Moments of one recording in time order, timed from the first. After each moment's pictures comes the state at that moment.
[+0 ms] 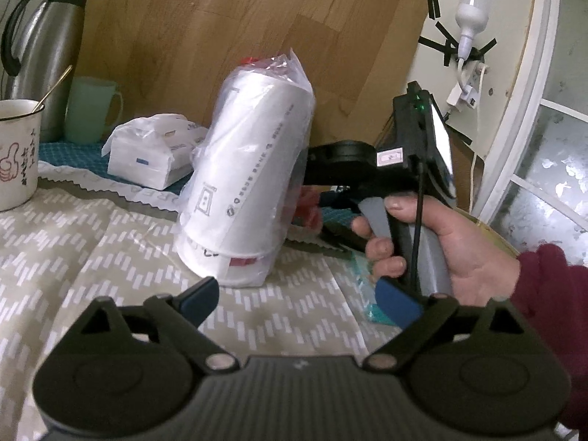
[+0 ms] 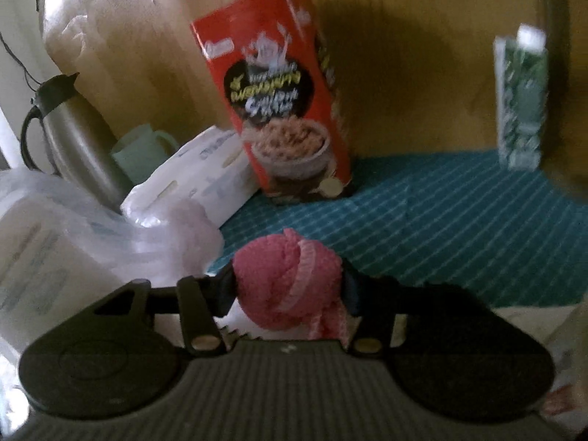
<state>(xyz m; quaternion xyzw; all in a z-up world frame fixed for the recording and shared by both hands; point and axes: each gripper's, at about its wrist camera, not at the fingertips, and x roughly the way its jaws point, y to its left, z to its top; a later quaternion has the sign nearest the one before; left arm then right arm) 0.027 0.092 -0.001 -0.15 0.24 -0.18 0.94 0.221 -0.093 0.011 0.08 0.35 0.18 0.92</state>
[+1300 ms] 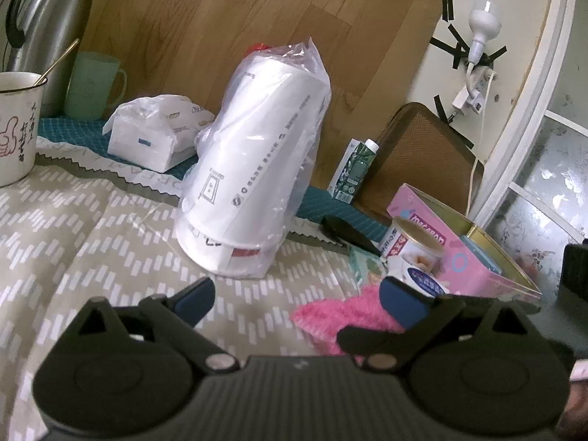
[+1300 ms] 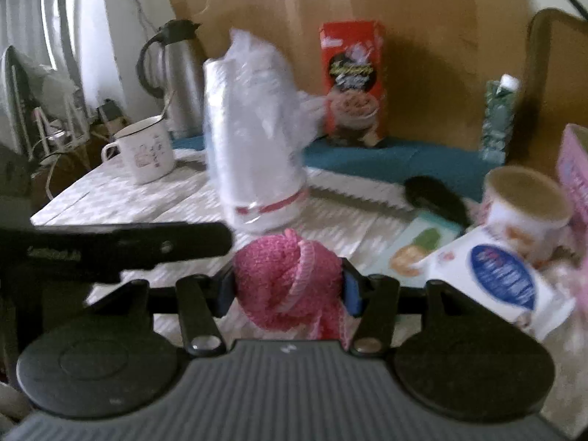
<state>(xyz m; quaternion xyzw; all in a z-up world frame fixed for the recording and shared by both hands) 0.034 0.100 -0.004 -0.18 0.27 -0.18 0.93 0.055 -0.106 0.005 -0.02 0.31 0.28 0.91</state>
